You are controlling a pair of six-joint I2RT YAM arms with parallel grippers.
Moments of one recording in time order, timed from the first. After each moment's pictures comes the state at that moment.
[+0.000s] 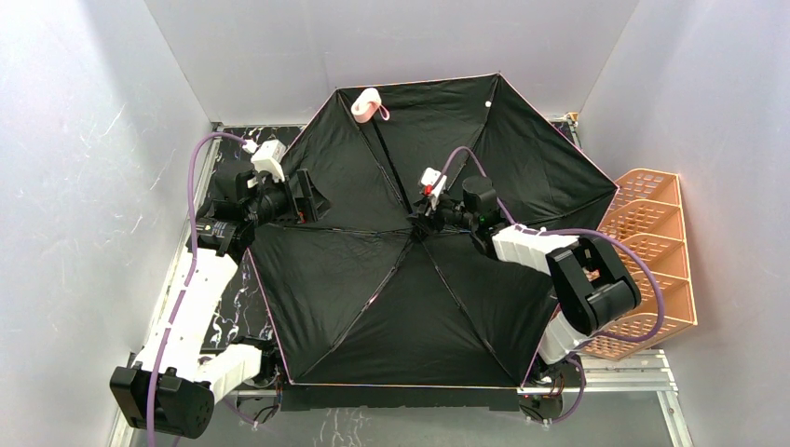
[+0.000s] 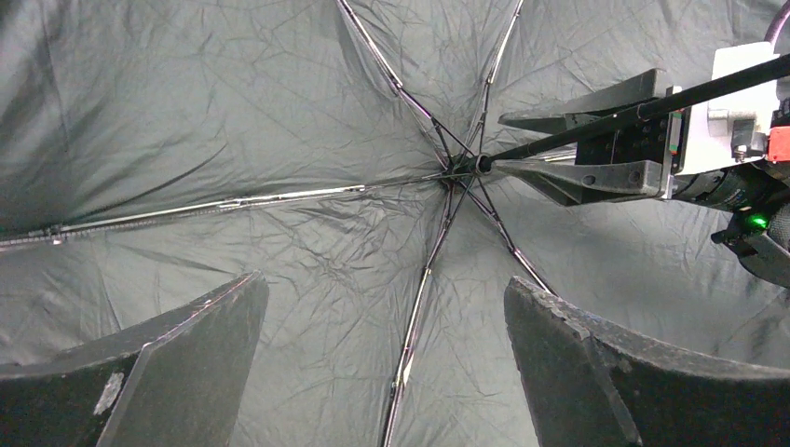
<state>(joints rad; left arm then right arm) -0.17 1.04 1.04 -0.53 0.39 -0.32 0.51 1.58 0.76 0.52 -0.59 -0.33</state>
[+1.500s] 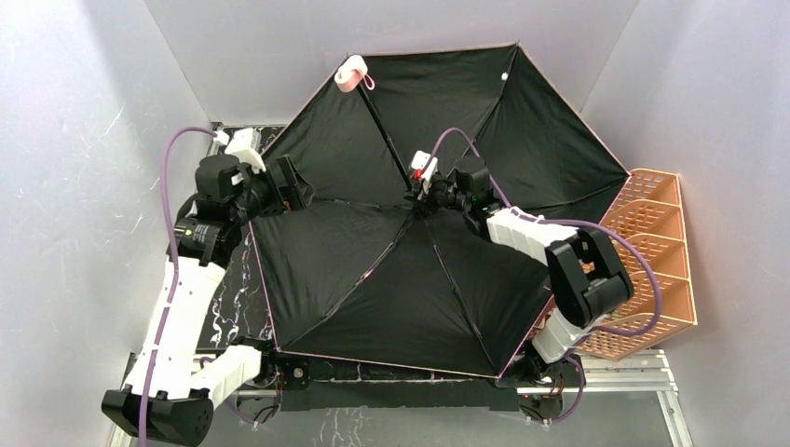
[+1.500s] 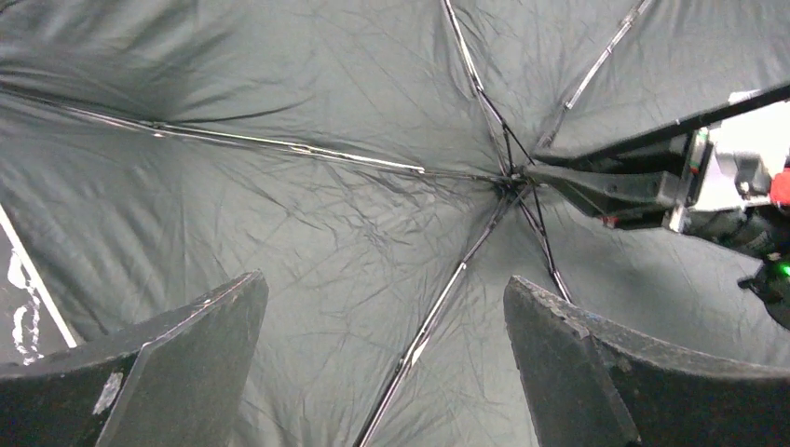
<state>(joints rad) -0.17 0.99 1.14 -0.65 0.21 -0.36 0.52 1.67 0.94 0.40 -0.60 -0.39</state>
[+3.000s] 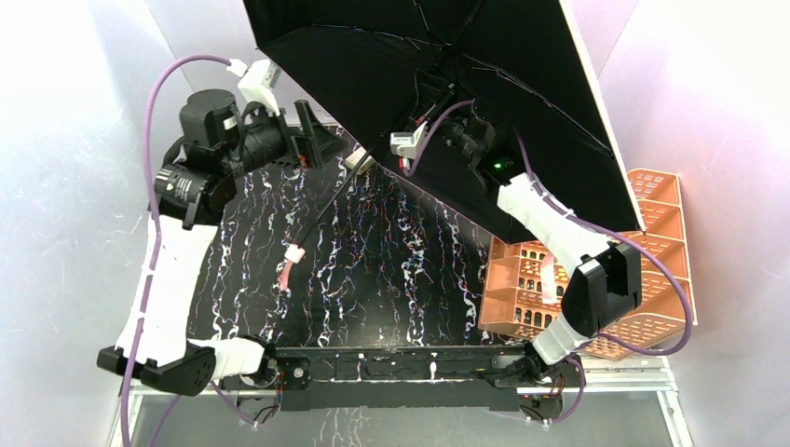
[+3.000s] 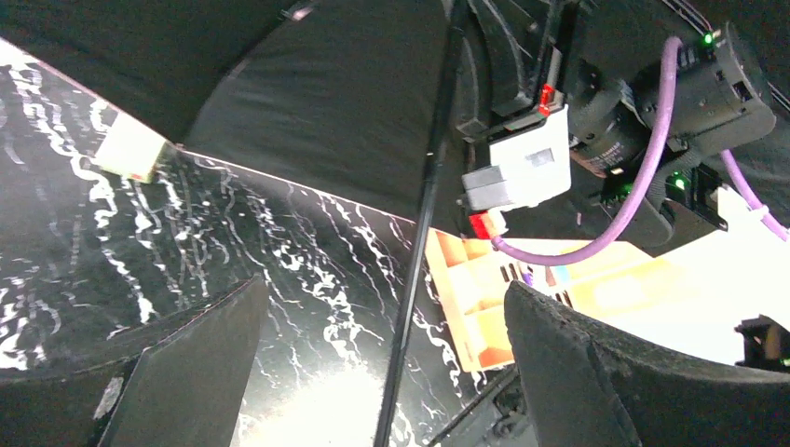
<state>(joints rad) -0.31 1.24 1.79 -0.83 0.37 -0.37 0.54 1.57 1.43 0.30 -0.33 -1.76</state>
